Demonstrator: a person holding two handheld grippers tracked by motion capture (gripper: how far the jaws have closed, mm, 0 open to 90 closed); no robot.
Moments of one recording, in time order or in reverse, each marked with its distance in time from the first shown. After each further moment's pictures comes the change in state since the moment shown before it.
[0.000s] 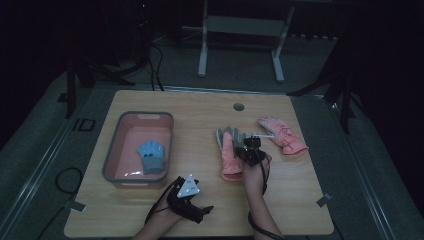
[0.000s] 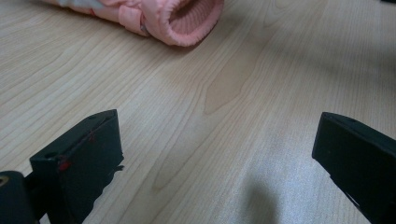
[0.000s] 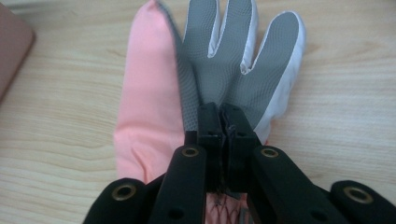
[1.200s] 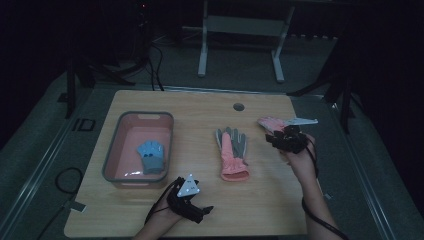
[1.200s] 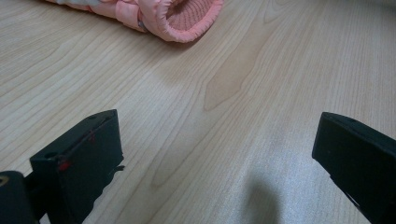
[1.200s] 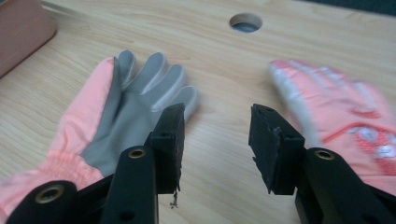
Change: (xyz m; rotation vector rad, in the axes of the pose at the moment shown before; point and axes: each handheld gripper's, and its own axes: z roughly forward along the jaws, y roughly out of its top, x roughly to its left) left arm 0.001 -0.001 0.001 0.006 -0.008 -0.006; right arm -0.102 0.050 -0.068 -0.108 0.105 -0.350
